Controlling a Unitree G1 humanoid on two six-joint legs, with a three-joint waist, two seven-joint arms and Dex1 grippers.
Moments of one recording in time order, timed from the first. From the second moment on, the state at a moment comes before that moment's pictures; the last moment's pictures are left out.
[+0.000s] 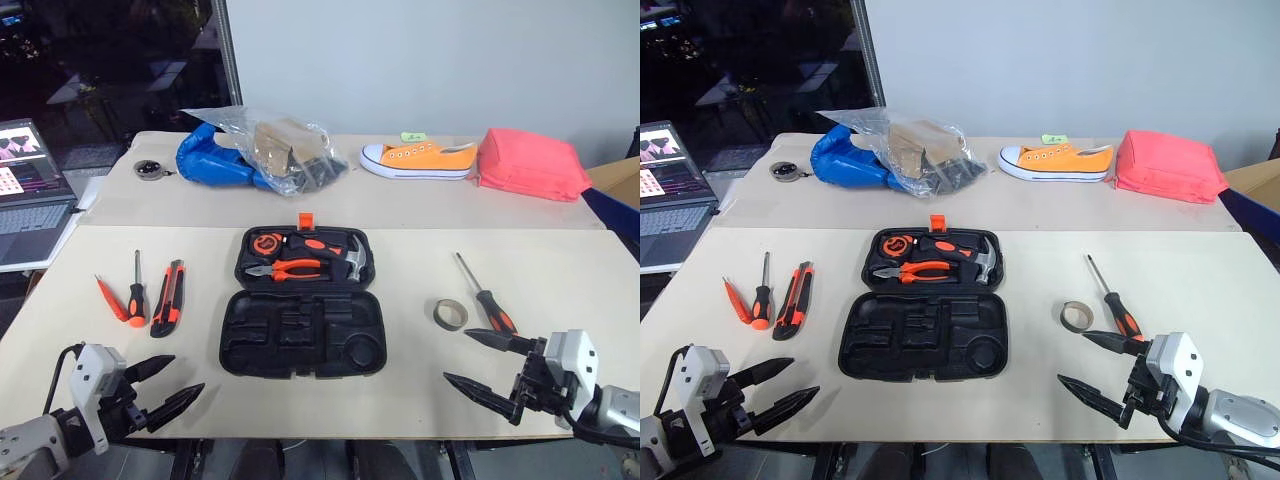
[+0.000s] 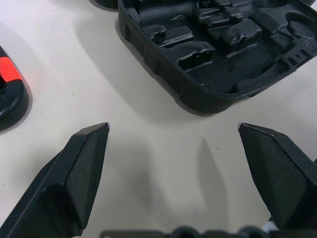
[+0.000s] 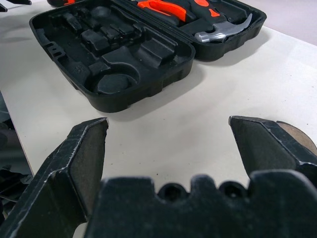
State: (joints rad) left arm 0.58 0.68 0.51 -0.46 -0.62 0.44 -0.95; right arm 0.41 -0.69 -0.38 -0.40 0.53 0.13 1.07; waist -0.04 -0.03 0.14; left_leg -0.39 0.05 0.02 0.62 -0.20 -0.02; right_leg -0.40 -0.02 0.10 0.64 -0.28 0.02
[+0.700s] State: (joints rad) left arm -0.35 0.74 0.57 -0.22 -0.74 1.50 0.00; right arm 0.02 -0.73 -0.17 -0.56 0.73 0.27 1.11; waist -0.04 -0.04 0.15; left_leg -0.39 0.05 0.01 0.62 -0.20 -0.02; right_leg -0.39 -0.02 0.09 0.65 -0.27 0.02
